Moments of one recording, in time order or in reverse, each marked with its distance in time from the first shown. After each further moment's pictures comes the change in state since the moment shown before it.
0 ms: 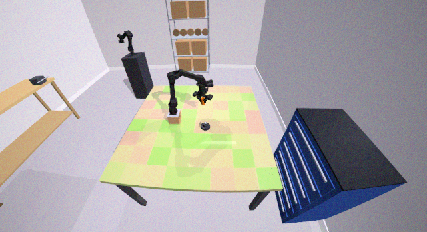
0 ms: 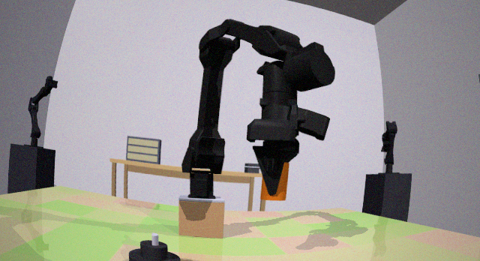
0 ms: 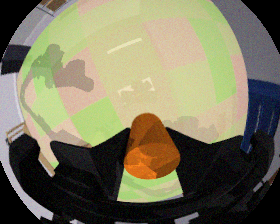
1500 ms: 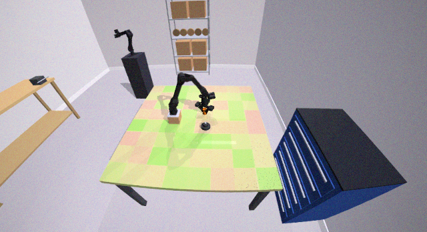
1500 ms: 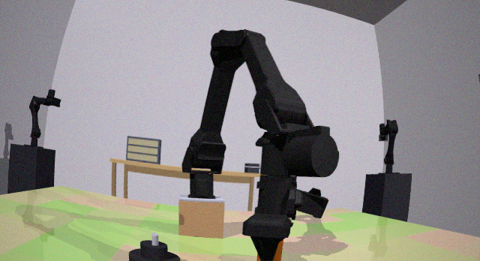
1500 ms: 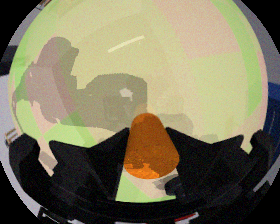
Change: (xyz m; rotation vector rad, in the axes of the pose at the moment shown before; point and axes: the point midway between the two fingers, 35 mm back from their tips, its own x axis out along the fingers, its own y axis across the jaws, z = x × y) arm 0.127 -0.004 0.005 0.004 0.004 0.031
